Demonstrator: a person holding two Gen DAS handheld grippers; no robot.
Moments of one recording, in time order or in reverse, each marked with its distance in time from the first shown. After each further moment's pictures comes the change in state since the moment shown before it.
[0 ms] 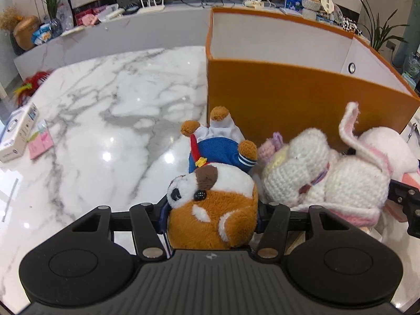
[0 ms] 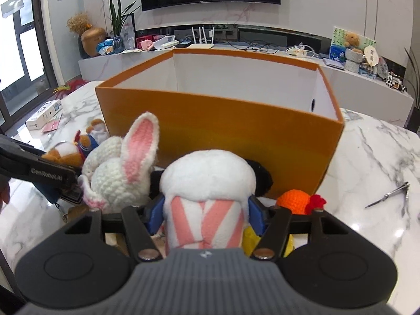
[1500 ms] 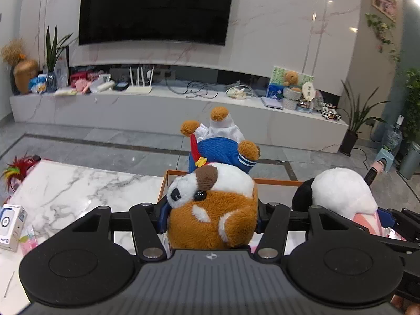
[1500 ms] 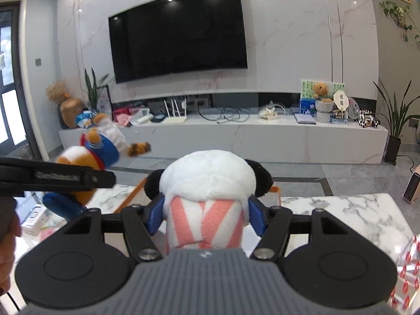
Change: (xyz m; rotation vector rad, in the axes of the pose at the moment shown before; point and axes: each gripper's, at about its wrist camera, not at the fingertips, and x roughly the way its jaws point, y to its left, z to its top) left arm -0.073 -0.048 0.160 -0.102 -0.318 -0.083; right arm -0.045 -0.043 0.163 0.089 -0.210 -0.016
